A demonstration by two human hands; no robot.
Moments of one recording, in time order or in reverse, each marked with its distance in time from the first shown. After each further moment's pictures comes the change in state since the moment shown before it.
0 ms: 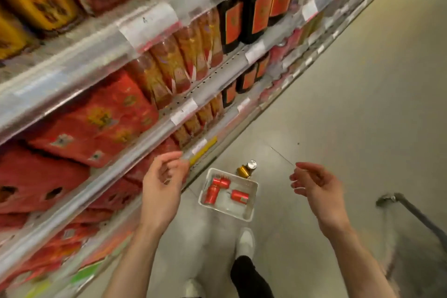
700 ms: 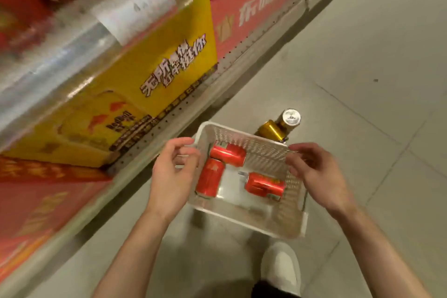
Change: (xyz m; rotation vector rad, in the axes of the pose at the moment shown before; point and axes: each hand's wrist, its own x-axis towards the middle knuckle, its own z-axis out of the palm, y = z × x) left_hand 0.175 -0.550 0.150 0.214 -0.061 -0.121; right_hand 0.284 0.498 0.146 -0.367 -0.185 -0.023
